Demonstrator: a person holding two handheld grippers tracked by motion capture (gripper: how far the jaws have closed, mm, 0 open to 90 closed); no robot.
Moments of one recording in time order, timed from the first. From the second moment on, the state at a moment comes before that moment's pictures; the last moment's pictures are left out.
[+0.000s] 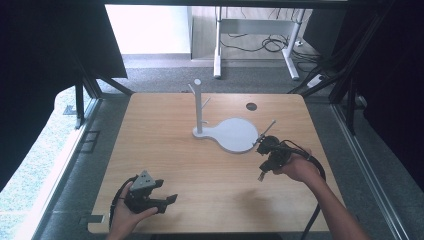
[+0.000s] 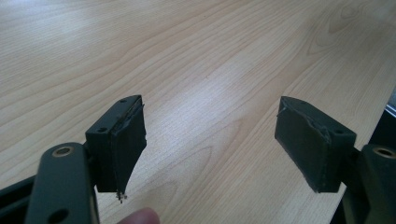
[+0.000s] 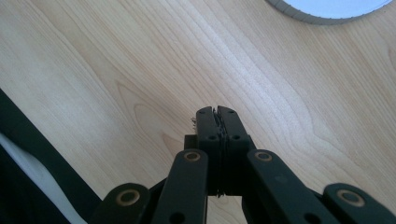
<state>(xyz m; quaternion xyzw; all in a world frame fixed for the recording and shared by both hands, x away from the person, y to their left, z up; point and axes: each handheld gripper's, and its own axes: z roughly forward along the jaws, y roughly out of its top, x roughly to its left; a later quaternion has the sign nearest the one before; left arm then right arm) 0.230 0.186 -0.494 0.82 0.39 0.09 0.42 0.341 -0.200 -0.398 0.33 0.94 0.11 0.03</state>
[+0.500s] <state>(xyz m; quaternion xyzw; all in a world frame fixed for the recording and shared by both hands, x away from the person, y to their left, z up) 0.230 0.186 -0.494 0.82 0.38 0.09 0.42 0.355 -0.196 -0.388 0.33 0.94 0.11 0.04</state>
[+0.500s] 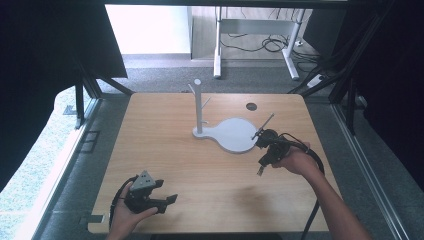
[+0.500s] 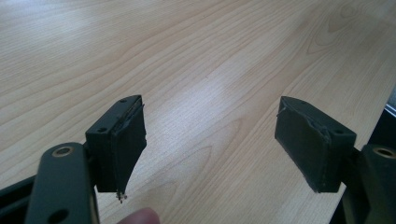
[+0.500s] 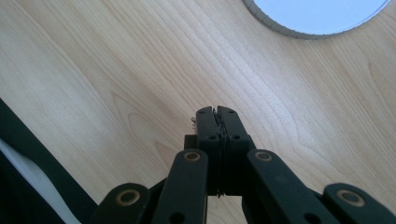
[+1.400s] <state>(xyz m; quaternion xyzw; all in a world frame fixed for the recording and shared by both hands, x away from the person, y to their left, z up) 0.231 0.186 -0.496 0.82 0.38 0.09 0.41 0.385 -0.187 -0.380 0.34 0.93 0.11 0.03</state>
